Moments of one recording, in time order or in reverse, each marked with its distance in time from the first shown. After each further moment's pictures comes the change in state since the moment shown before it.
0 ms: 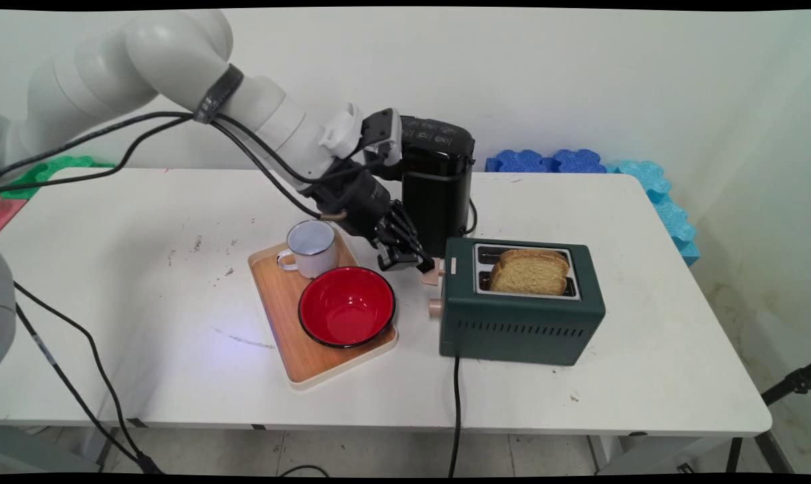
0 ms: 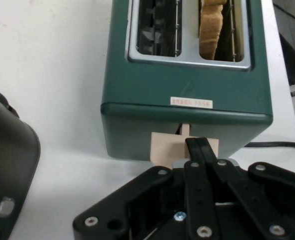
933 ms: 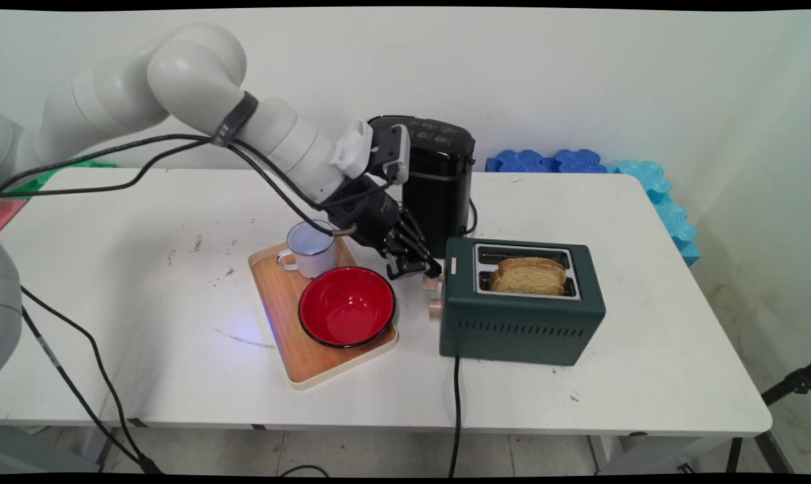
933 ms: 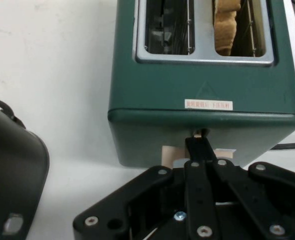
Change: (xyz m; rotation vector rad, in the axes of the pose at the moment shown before) arm -0.008 -0.001 0.024 0.029 0.013 0.056
